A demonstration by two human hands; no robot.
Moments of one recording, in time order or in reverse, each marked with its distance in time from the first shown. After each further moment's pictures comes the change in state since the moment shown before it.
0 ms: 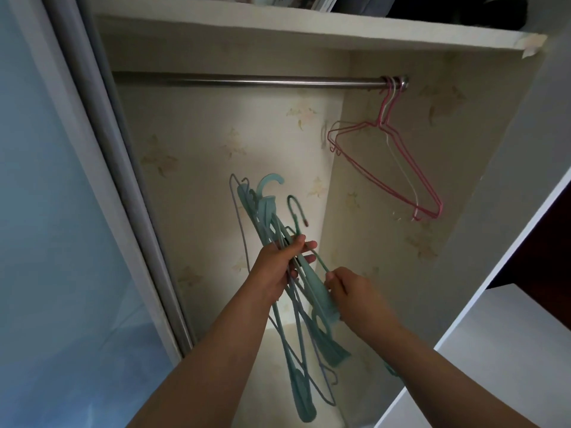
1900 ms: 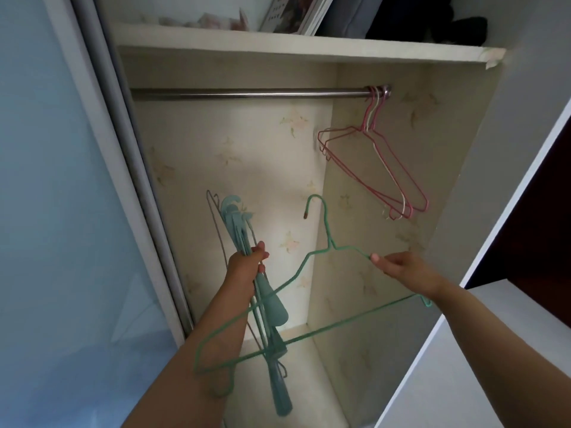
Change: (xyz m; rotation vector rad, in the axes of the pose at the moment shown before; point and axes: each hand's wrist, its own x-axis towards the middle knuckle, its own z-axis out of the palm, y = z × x) left_hand 0.015 -0.002 -0.052 0.133 0.384 -0.016; right_hand 0.029 0.079 -0.075 0.174 -0.062 0.072
